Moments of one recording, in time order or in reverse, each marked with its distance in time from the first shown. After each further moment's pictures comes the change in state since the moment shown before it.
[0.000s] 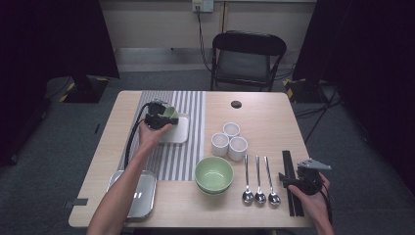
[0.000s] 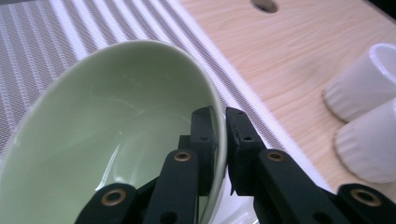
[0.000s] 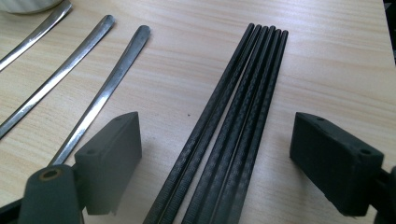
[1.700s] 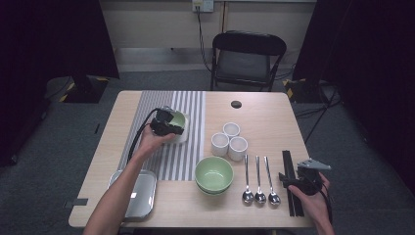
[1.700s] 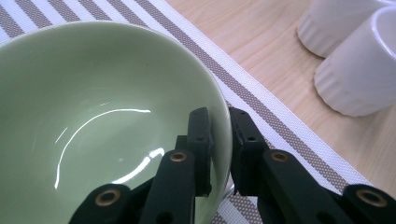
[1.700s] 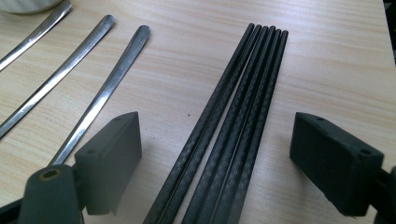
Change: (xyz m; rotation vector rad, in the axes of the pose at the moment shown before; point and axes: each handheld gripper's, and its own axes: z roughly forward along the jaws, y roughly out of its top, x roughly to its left) left arm -0.011 -0.009 0.012 0.131 -0.111 0.162; right arm 0.000 0.000 0.000 0.000 0.000 0.000
